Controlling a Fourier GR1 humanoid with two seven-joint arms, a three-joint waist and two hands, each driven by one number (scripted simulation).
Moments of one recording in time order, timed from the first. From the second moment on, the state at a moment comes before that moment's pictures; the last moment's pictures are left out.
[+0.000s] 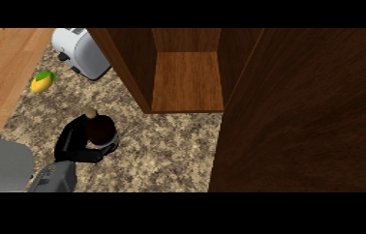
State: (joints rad) left arm -0.30 0.21 0.22 -0.65 0.08 -0.41 -0.75; right arm -0.63 -0.27 0.03 -2.49 -0.08 -0.19 1.04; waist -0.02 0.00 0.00
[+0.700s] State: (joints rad) left arm -0.22 0.02 0.10 -0.91 0.01 -0.10 -0.78; right arm -0.61 -0.27 0.03 -2.48 -0.08 -0.19 1.03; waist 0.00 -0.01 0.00
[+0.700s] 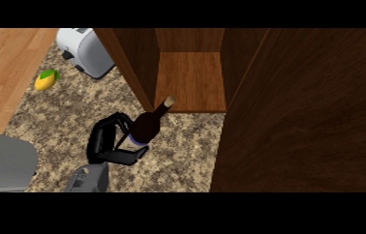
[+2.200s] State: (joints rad) left arm -0.49 0.00 -0.35 -1.53 0.21 0.49 -0.04; right arm -0.58 -0.27 -0.03 -2.46 -0.13 -0.16 1.00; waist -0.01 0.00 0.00
